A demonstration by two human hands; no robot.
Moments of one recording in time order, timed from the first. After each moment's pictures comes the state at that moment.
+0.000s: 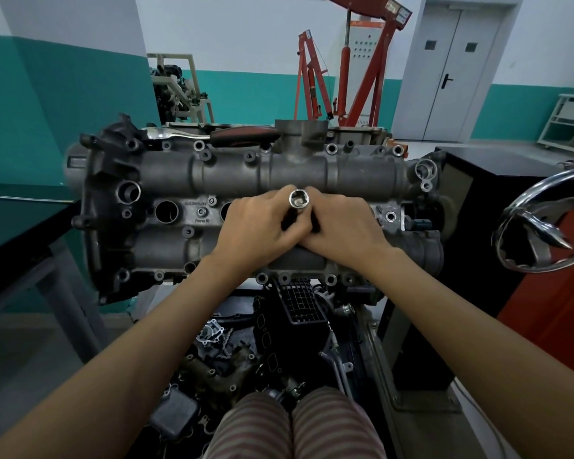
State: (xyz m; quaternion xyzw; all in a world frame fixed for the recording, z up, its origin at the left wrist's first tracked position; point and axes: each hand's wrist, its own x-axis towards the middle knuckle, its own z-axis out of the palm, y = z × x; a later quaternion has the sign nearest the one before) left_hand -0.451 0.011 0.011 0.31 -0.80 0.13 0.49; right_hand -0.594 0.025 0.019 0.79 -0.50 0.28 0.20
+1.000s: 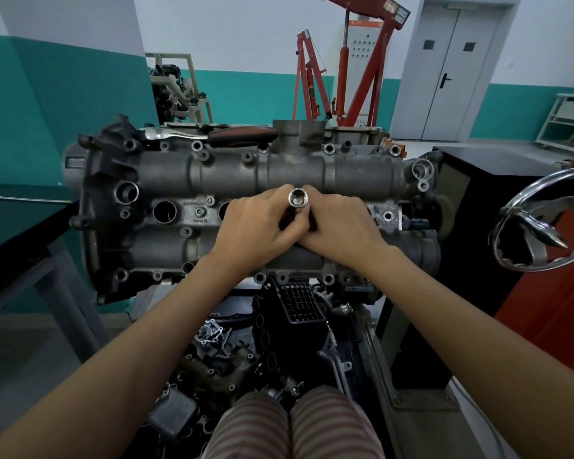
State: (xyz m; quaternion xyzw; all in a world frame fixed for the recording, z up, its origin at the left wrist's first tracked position) left_hand -0.451 0.012 0.011 0.31 -0.80 0.14 0.50; right_hand -0.594 0.021 0.019 0.79 -0.52 0.27 0.20
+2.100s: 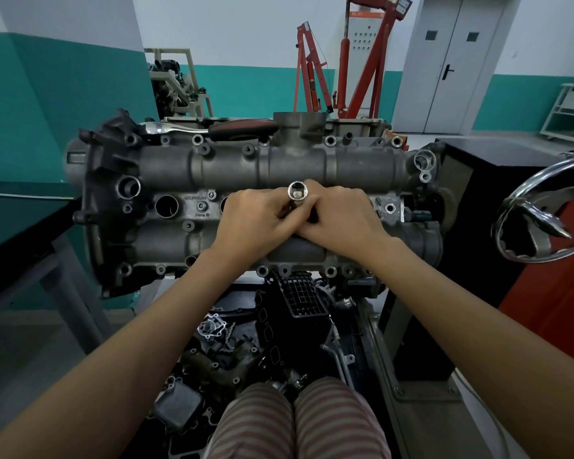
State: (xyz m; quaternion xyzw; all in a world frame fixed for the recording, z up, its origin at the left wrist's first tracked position) left_hand -0.450 0.008 0.009 0.31 -0.79 0.12 0.51; right_hand -0.595 0.020 0.018 0.79 -0.51 0.27 0.20
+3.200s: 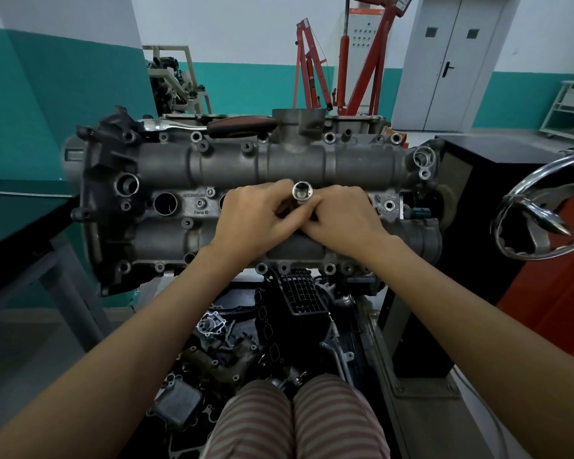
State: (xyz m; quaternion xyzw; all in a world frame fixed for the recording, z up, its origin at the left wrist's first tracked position) left_hand -0.450 0.009 0.010 0.30 -0.80 0.12 0.51; right_hand -0.596 0.022 0.018 0.79 -0.51 0.26 0.21
